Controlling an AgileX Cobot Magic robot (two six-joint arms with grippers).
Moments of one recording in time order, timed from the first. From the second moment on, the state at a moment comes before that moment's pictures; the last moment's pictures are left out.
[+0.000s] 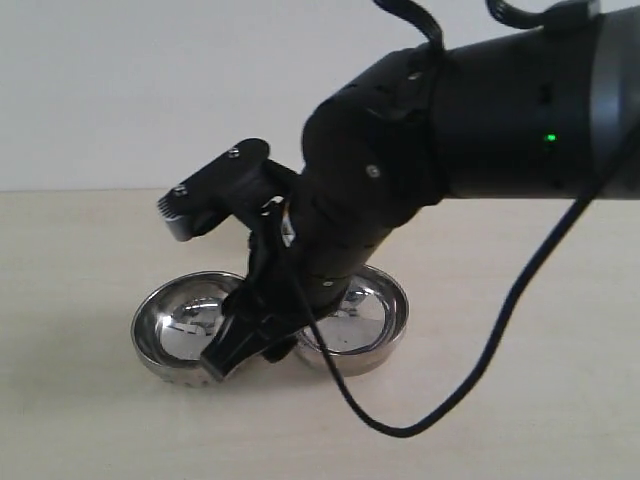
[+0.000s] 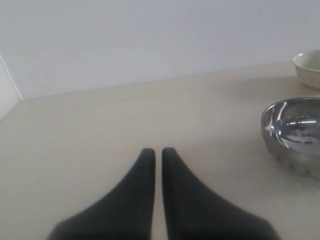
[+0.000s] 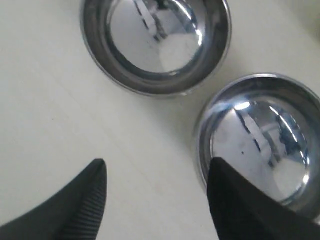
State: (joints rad) left arm 0.03 0.00 0.00 0.05 0.26 0.09; right arm 0.93 1.72 -1.31 -0.13 0.72 -0.01
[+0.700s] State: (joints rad) left arm 0.03 0.00 0.00 0.05 0.26 0.09; right arm 1.06 2.04 -1.62 -0.14 0.78 -0.12
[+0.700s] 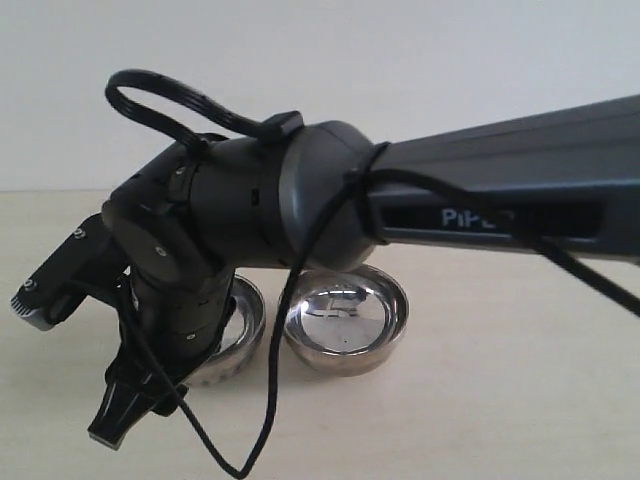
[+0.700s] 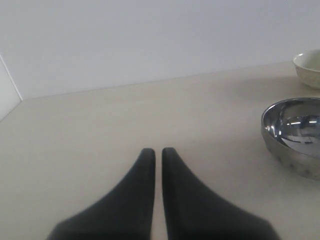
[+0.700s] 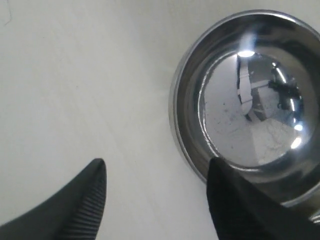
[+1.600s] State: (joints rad) left arm 0.03 0.00 0.00 0.05 0.26 0.09; right arm 1.04 2.13 -1.63 -0.27 0.68 -0.12
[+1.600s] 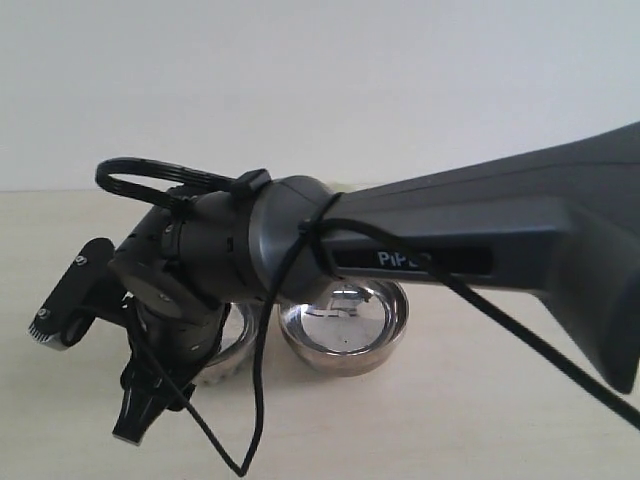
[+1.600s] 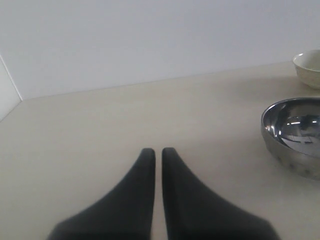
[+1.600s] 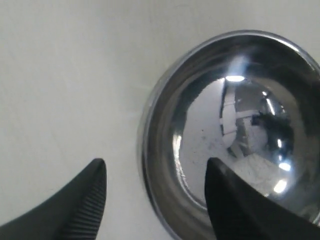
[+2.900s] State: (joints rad) left arm 0.03 0.00 0.00 0.05 0.26 0.09; right arm 0.99 2.19 -1.68 -0.26 0.82 -0.23
